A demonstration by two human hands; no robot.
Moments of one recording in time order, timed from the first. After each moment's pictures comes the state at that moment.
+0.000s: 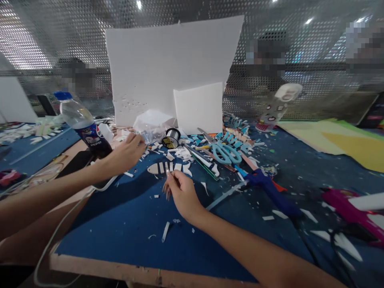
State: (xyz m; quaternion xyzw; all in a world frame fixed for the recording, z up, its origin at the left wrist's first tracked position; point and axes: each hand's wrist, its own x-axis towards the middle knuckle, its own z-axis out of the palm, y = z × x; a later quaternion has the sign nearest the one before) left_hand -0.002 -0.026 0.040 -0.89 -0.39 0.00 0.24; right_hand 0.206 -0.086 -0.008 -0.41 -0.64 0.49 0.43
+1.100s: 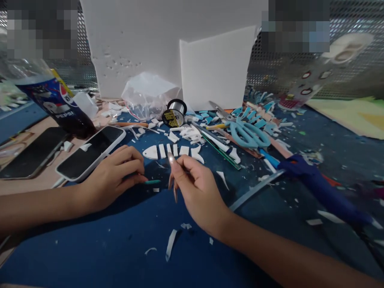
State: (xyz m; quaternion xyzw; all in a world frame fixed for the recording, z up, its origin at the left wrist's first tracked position) left_hand 0.008 -0.079 -0.011 -0.89 -0.37 -0.25 -0.03; right_hand 0.210 -0.088 -0.012 -0.45 -0.64 0.49 0.39
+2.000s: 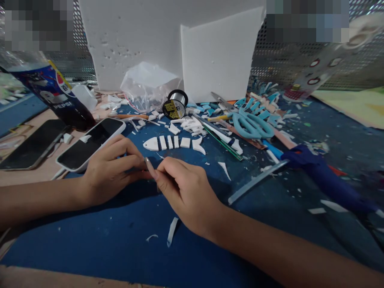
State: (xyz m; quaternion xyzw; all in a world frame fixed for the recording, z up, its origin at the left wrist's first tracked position) left_hand 0.014 -0.082 -0.013 -0.88 -0.30 -0.36 0.08; right_hand 0.204 -0.100 -0.004 -0.39 -0.82 0.26 0.32
